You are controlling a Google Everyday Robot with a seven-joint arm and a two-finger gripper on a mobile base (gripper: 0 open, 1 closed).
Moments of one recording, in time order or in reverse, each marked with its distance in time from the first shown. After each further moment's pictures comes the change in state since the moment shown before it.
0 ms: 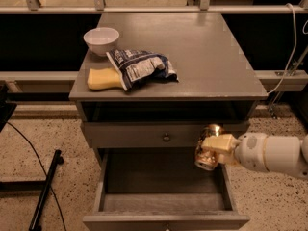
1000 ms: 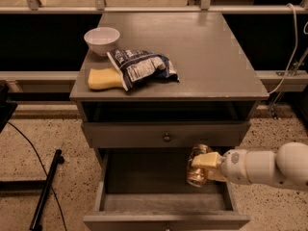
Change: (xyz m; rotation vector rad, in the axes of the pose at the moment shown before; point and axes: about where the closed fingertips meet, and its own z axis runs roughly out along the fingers) arm -0.037 0.058 0.053 -0.011 -0.126 0.052
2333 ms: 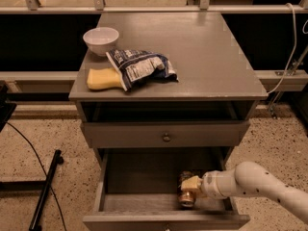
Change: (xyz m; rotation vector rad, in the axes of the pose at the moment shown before) arm -0.012 0.148 0.133 -0.154 -0.132 -0.032
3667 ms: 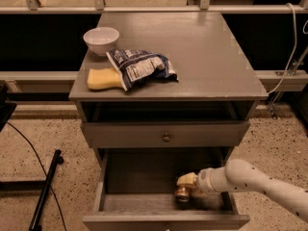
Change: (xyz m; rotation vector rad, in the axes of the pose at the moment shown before) arm 0.027 0.026 0.037 -0.053 0.011 0.055
